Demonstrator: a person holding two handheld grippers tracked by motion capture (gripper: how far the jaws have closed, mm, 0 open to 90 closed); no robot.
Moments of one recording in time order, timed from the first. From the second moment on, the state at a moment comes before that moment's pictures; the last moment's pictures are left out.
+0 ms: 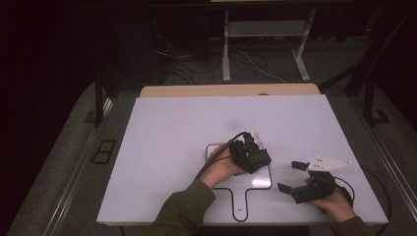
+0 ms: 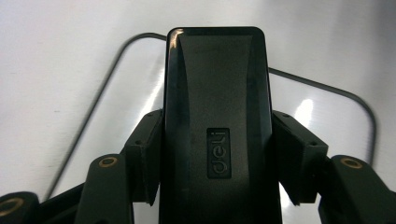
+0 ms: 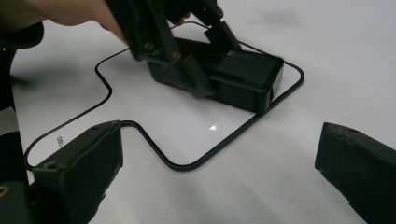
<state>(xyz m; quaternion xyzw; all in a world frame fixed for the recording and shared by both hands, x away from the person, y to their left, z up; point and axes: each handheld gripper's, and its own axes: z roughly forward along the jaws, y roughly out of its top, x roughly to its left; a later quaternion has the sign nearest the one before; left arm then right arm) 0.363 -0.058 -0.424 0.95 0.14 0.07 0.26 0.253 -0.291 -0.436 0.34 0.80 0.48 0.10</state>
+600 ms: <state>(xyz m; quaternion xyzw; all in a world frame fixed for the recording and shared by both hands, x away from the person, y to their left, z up) 0.356 -0.045 -0.424 0.95 0.14 0.06 0.27 0.253 -0.292 -0.436 0.34 0.80 0.48 0.11</state>
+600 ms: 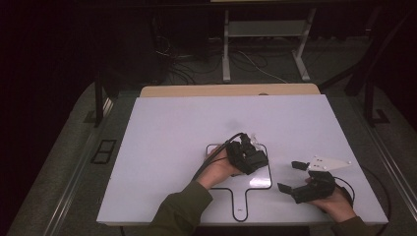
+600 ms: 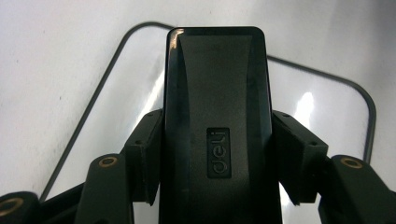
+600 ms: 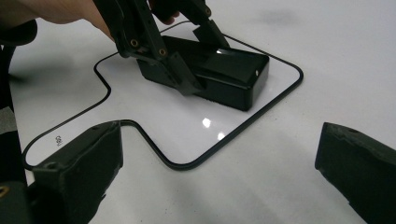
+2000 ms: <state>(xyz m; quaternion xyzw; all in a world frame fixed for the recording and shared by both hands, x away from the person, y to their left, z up) 0.360 -0.035 -0.419 0.95 0.15 0.05 0.27 0.254 -0.293 -0.436 0.35 0.80 0.48 0.10</state>
